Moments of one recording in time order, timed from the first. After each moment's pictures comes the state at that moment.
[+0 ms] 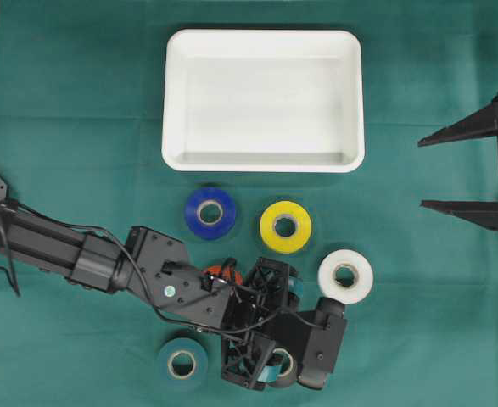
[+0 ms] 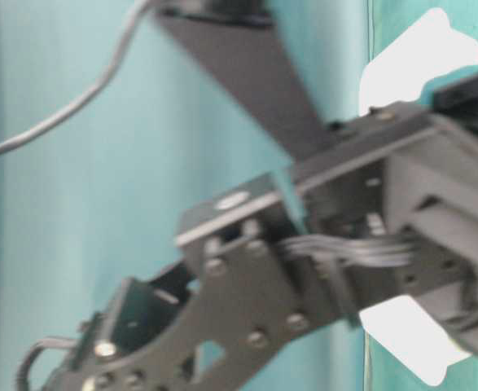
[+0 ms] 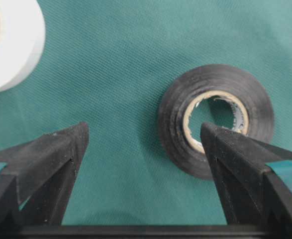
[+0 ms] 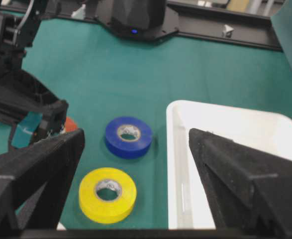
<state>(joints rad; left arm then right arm) -0.30 0.40 0.10 0.00 0.50 0.01 0.00 -0.94 1.13 0.00 -0.05 0.01</state>
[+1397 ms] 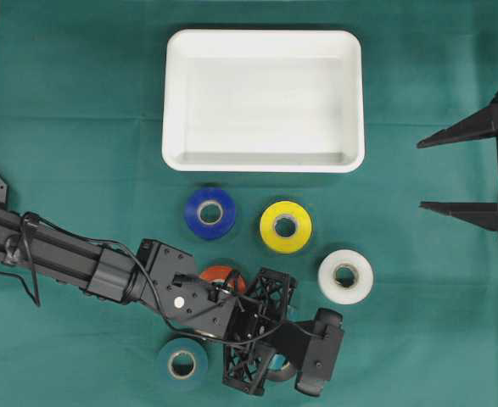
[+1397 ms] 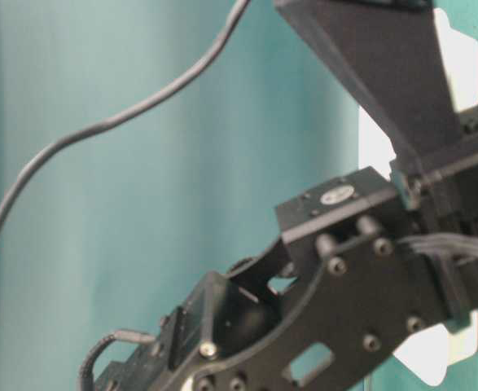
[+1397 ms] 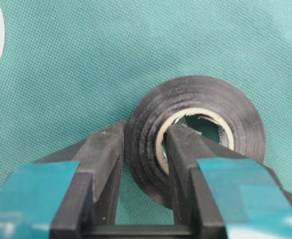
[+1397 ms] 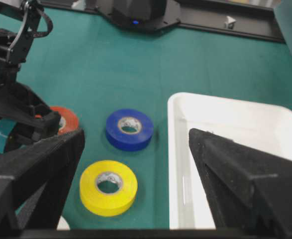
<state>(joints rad) -0.32 0.46 0.10 0.00 0.46 0.01 0.00 -0.94 1.13 0.00 -0.04 0.01</state>
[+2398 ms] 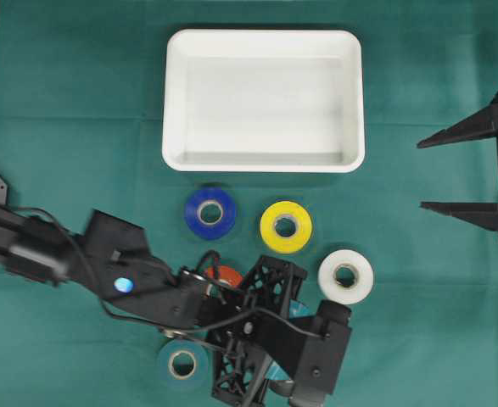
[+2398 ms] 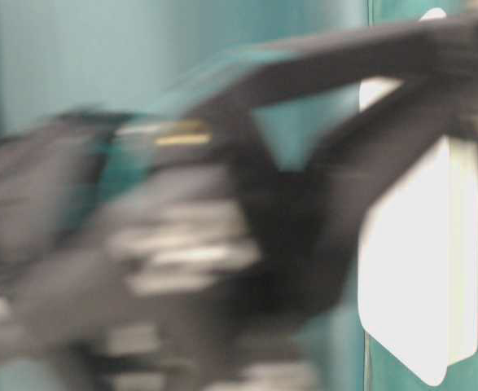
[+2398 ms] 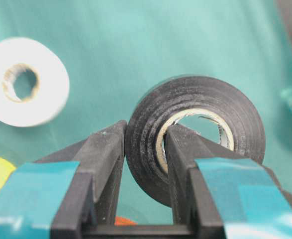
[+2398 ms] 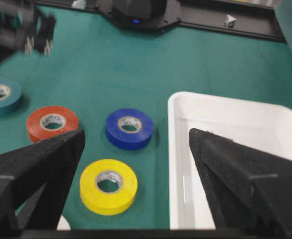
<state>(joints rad) -0.32 0.21 0.01 0.01 0.64 0.02 0.00 -0.94 1.13 0.00 -0.03 0.01</state>
